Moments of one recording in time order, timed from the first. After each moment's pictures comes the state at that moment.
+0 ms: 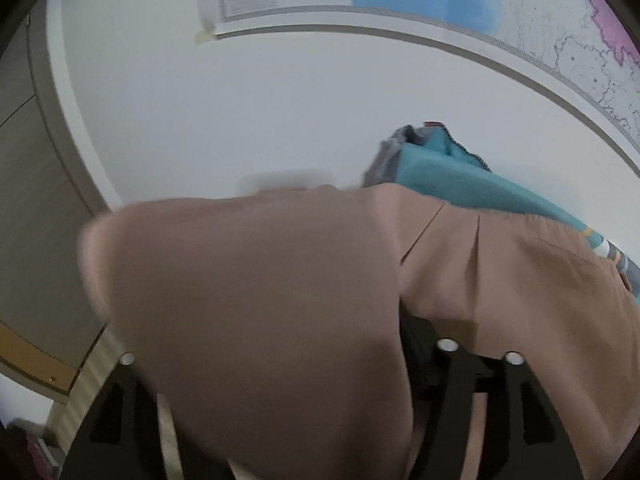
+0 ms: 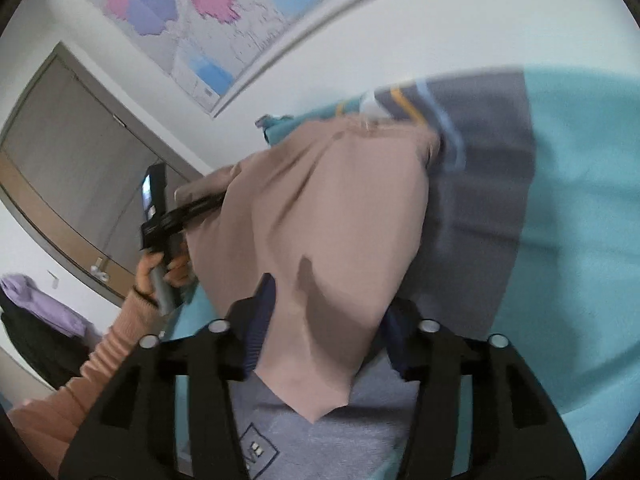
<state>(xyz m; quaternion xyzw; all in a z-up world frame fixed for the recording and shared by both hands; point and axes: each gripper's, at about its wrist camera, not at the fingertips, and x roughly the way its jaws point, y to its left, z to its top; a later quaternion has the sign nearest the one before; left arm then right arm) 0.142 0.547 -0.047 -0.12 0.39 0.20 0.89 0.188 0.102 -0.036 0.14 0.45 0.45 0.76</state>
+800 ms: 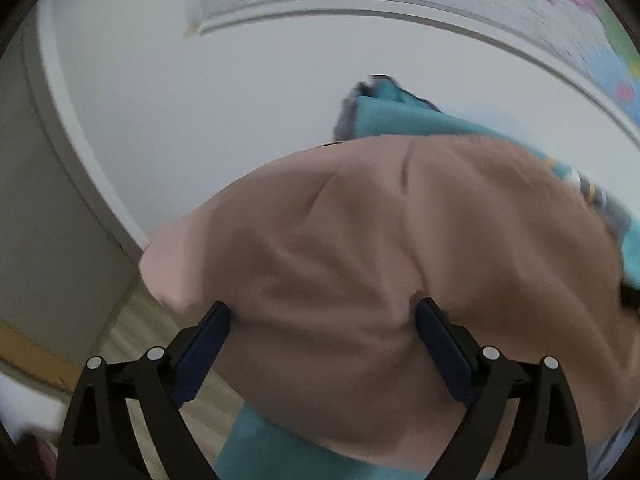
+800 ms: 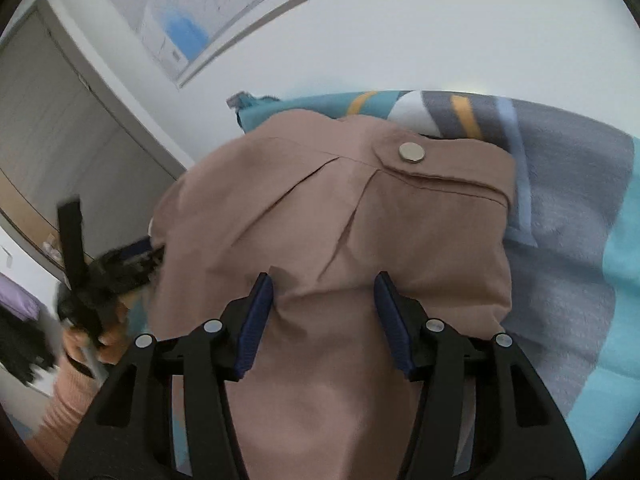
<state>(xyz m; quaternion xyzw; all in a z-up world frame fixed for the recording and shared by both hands) 0.124 0.495 -0.056 -0.11 0.41 0.18 0.88 0.227 0.205 -0.053 0.04 0.47 0.42 0.77</state>
